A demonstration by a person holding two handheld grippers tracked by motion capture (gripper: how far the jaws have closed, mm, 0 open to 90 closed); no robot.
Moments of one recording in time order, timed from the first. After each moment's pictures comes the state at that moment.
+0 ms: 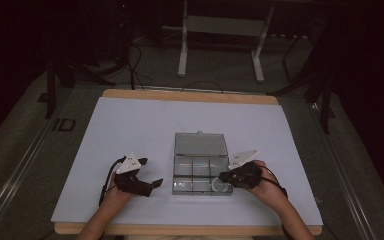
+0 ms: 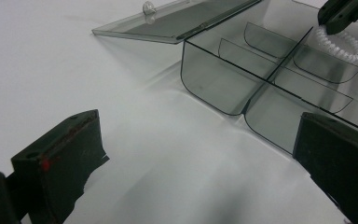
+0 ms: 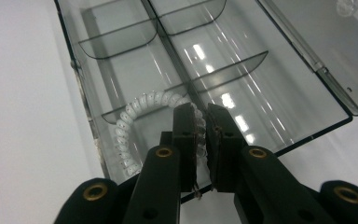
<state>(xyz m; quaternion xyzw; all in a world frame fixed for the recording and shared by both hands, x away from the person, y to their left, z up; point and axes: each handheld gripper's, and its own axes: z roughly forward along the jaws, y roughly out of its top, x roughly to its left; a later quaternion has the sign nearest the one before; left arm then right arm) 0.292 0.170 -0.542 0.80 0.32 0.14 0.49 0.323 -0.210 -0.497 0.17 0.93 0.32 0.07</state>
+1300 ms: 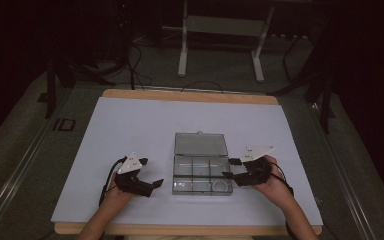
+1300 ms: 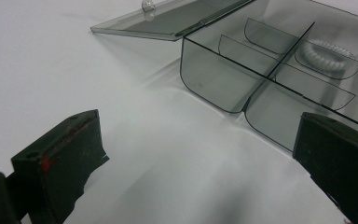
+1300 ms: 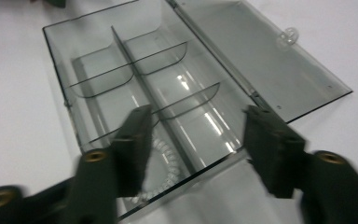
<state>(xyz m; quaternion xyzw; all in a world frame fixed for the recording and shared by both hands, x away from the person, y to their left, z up) 0.292 0.169 -0.542 0.80 0.32 0.14 0.48 0.324 -0.231 -0.476 0.21 0.89 0.39 0.11</state>
